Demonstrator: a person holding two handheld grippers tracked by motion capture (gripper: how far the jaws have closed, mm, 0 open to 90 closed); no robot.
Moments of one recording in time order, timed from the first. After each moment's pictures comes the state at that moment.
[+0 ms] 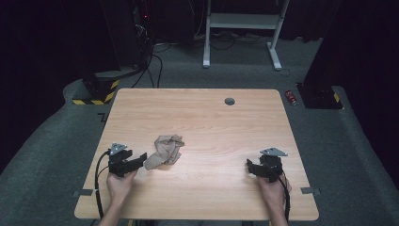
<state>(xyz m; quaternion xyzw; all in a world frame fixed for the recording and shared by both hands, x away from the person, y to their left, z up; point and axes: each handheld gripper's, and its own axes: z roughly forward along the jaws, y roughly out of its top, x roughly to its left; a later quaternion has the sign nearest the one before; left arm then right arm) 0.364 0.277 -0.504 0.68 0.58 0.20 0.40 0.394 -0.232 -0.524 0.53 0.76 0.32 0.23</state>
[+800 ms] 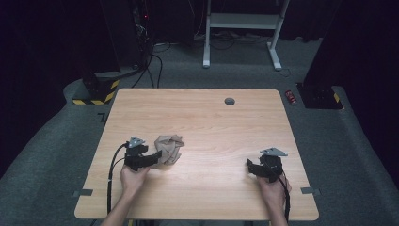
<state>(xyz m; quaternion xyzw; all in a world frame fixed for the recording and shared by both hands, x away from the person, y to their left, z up) 0.392 0.234 -0.502 0.73 0.54 0.18 0.39 0.394 -0.232 -0.524 0.53 0.76 0.31 0.23</state>
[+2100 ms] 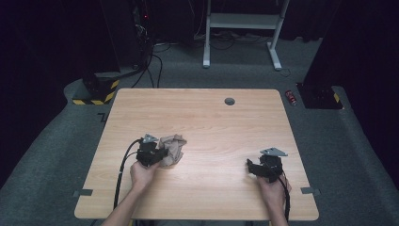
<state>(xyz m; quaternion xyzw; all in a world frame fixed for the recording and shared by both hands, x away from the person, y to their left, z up) 0.414 0.204 -0.509 0.77 0.49 0.13 0.38 0.394 -0.233 -0.524 0.53 0.75 0.31 0.23</state>
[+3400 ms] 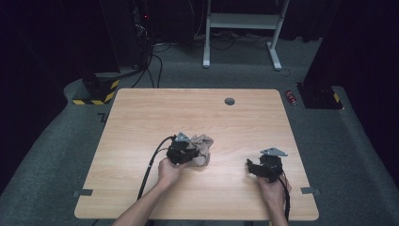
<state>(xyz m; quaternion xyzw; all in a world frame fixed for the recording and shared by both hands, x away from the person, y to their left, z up) 0.427 0.107 -0.505 0.81 0.41 0.07 0.41 0.394 -0.232 -0.524 0.53 0.75 0.31 0.23</state>
